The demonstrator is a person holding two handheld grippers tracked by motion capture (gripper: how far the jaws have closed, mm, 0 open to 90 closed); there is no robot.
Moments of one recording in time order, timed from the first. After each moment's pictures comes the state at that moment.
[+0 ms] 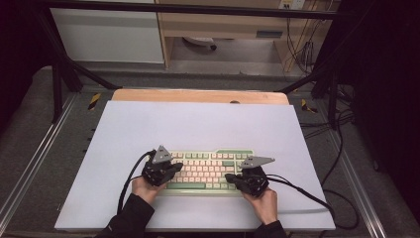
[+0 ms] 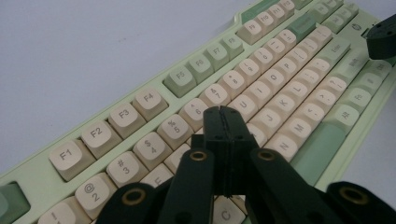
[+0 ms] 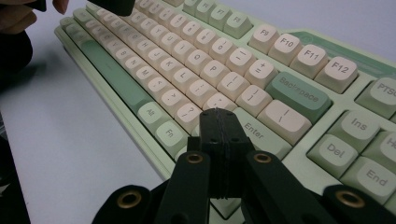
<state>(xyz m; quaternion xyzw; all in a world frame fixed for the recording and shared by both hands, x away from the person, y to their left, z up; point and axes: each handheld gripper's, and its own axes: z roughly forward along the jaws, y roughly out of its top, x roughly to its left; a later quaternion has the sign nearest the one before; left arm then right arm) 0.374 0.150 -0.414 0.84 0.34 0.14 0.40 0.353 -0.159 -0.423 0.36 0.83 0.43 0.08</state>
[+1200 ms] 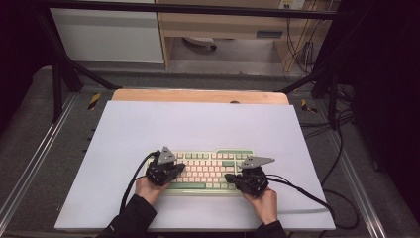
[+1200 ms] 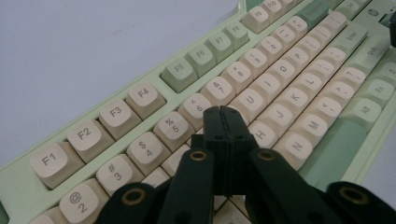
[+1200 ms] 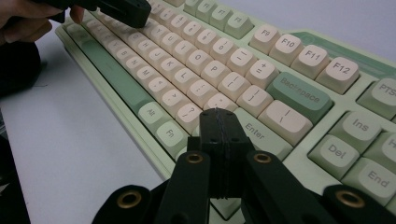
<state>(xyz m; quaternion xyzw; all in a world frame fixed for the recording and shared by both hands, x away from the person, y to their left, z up) 0.378 0.145 -0.425 0.84 0.34 0.15 0.39 0.353 -0.158 -0.423 0.36 0.83 0.43 0.08</state>
